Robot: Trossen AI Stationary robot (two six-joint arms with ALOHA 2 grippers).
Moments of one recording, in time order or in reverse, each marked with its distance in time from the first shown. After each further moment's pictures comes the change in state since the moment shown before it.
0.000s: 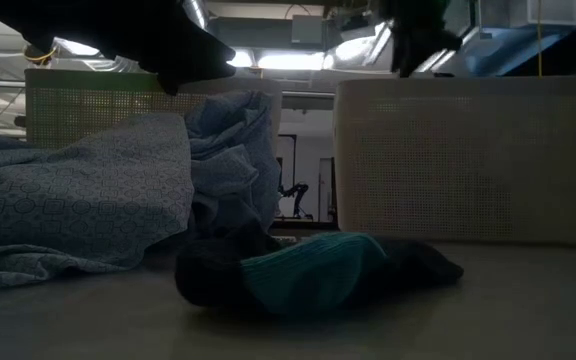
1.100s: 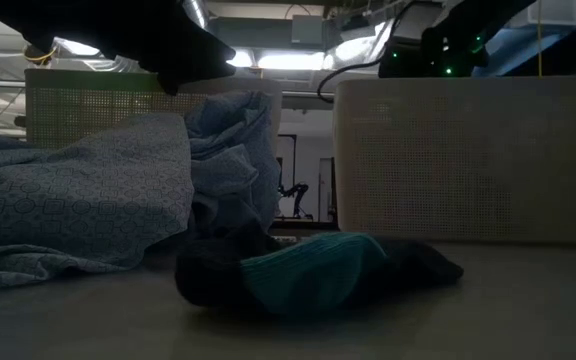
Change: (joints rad) left arm 0.000 0.000 0.000 0.003 0.000 0.001; right arm -0.199 -0.002 -0.603 0.482 0.041 0.014
